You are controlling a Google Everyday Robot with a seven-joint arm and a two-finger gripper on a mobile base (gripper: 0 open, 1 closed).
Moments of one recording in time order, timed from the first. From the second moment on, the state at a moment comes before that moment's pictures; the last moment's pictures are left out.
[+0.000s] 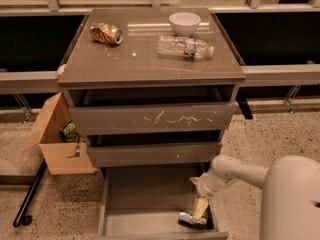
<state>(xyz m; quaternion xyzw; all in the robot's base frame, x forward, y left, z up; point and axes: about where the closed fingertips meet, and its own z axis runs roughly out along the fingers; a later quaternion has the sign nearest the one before) 0.526 -0.163 0.289 -0.64 0.74 0.20 0.13</state>
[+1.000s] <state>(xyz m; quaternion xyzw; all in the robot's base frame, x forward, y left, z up) 0.540 -0.156 0.169 -0.67 0.71 0.16 0.12</state>
